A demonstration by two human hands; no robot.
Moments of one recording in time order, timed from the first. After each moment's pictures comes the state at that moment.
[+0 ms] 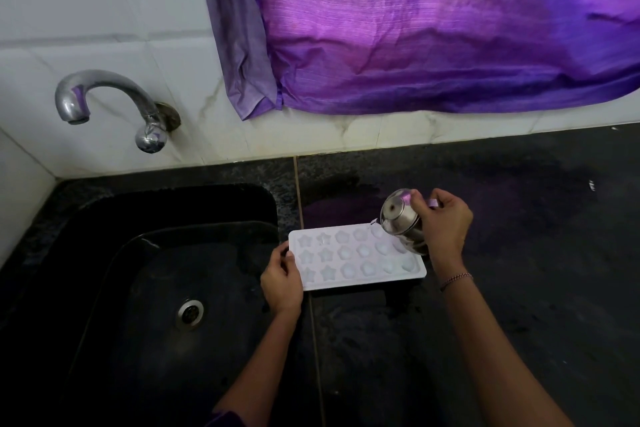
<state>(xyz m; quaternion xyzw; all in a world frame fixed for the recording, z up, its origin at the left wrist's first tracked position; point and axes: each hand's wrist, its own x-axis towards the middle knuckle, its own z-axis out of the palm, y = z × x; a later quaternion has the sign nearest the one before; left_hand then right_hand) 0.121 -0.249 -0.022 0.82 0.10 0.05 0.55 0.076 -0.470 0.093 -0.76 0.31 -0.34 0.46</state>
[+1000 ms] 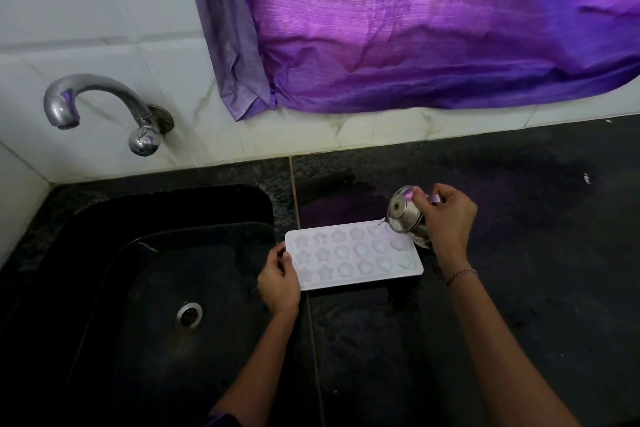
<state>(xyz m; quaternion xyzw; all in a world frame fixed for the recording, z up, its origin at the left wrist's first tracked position) 0.120 -0.249 -0.019 0.82 0.11 0.04 0.56 0.075 -0.486 0.090 -0.79 0.29 -0.35 0.41</state>
